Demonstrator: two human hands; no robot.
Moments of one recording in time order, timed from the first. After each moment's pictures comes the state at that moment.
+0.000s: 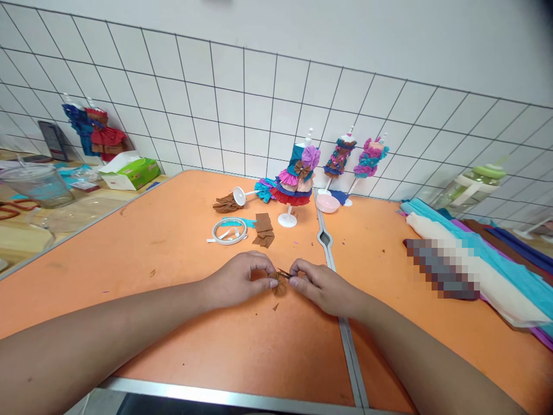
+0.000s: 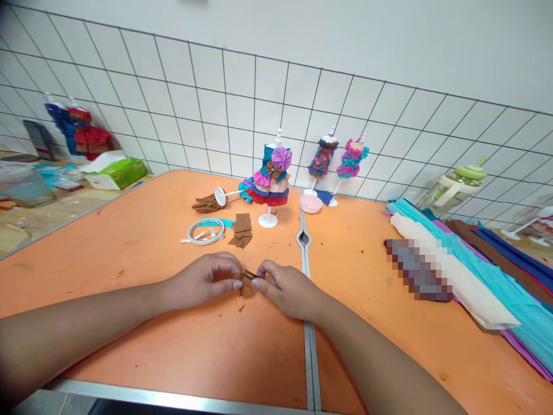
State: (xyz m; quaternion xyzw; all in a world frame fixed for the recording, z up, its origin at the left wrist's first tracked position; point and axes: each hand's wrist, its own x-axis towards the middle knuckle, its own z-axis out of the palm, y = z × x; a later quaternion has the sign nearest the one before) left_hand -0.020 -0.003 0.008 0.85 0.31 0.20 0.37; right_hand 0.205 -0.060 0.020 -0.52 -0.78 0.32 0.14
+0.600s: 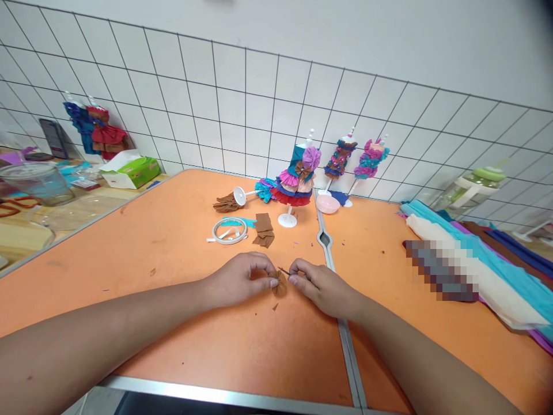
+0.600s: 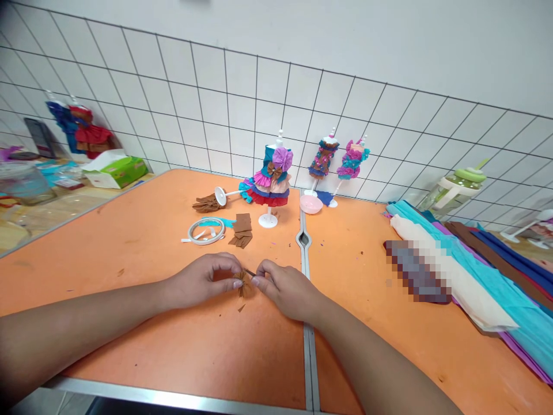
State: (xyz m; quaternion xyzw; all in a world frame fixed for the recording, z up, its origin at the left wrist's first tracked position) left_hand -0.019 -0.003 0.007 0.82 0.33 0.21 0.43; right_hand 0.201 -0.060 0.018 -0.54 -0.78 0.29 0.15
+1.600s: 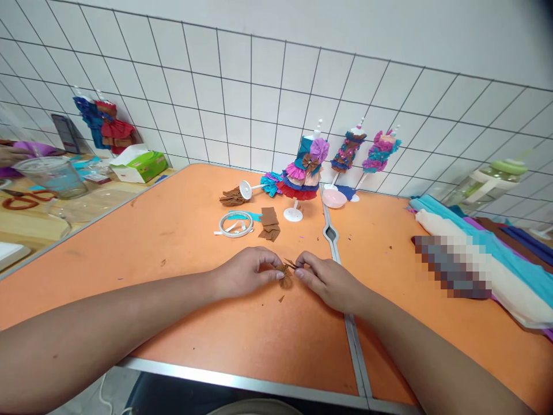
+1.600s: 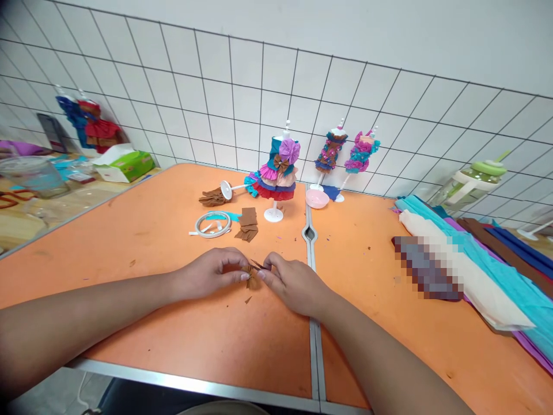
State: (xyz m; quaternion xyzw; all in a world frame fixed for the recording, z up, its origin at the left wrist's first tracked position) left_hand -0.018 -0.004 0.006 0.84 0.33 0.19 0.39; right_hand 0.200 -0.063 0.021 -0.54 -0.79 0.26 0.13
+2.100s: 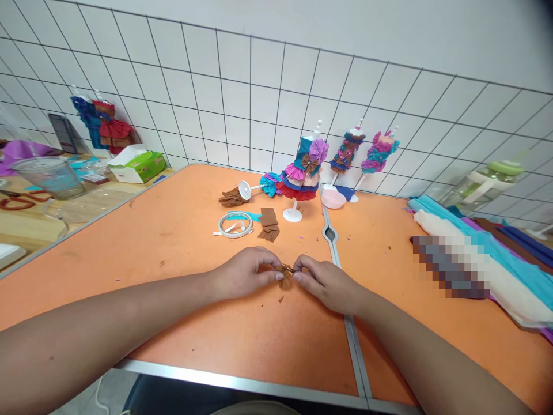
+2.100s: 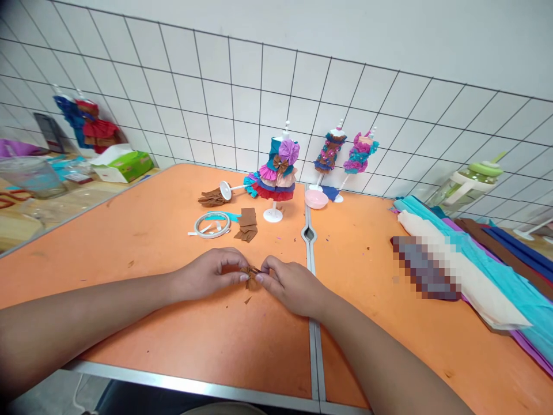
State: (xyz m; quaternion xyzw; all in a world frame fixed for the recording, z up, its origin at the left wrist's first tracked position) left_hand -0.019 -0.003 0.007 0.85 0.33 0.18 0.37; right_hand 0.202 -0.062 0.018 -0.52 -0.79 0.29 0.13
